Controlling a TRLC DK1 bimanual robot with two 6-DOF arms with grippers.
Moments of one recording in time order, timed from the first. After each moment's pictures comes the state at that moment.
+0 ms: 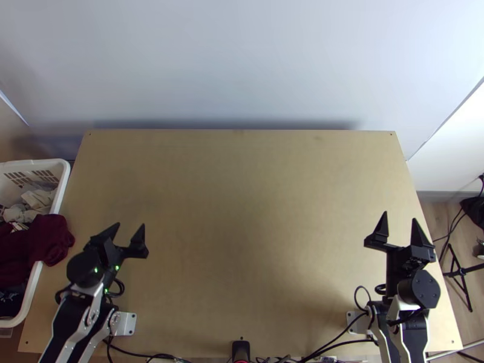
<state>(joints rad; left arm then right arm) -0.18 0.29 0.19 -0.19 -0.10 -0.16 0.02 0.03 0.14 -0.02 0.26 0.04</state>
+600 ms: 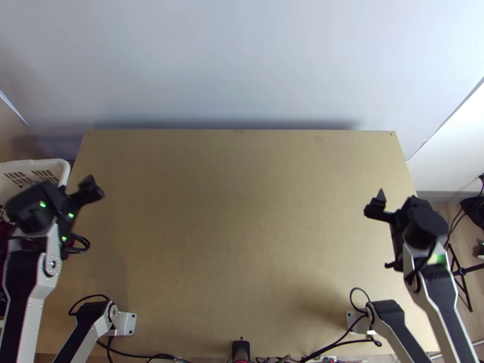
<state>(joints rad) 0.14 0.77 0.87 -0.43 -0.13 -0.27 0.11 0.68 0.63 -0.29 0.37 0.09</state>
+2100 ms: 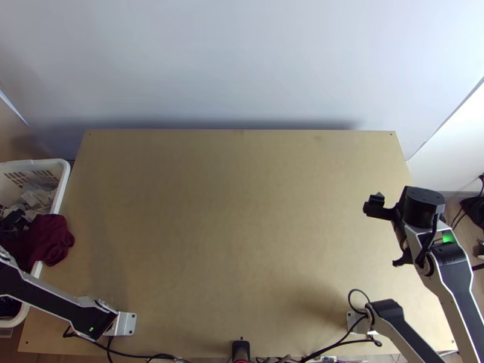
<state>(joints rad) 1.01 1.97 1.41 -0.57 -0.18 -0.06 0.17 0.81 0.88 -0.67 0.43 0.16</state>
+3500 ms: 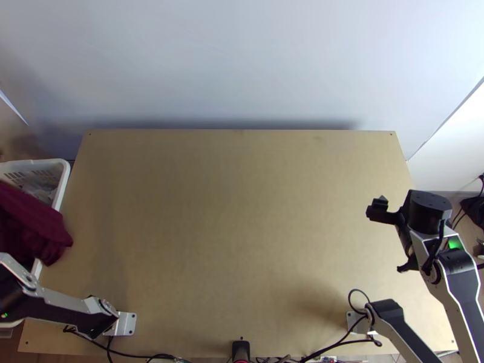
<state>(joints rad) 0.79 1.59 1.69 -0.75 -0.08 -0.08 0.18 0.77 0.90 -0.73 0.43 0.16</state>
